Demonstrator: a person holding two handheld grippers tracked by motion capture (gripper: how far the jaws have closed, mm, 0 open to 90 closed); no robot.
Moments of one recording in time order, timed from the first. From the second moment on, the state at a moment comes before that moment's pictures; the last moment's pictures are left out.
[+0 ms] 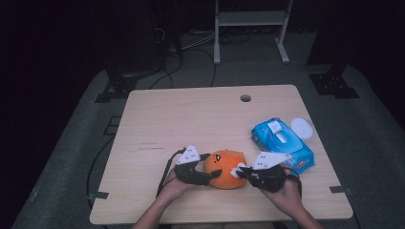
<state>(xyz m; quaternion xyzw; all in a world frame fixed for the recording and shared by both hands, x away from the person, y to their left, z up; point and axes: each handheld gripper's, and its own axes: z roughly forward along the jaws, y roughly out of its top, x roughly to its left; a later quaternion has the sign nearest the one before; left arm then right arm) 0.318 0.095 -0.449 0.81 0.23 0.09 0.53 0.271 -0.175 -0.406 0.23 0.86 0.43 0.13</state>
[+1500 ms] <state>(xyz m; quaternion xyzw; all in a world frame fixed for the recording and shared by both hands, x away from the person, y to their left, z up) 0.308 0.081 -0.446 0.82 0.20 0.10 0.52 0.281 -0.170 -0.401 0.26 0.84 0.44 0.16</state>
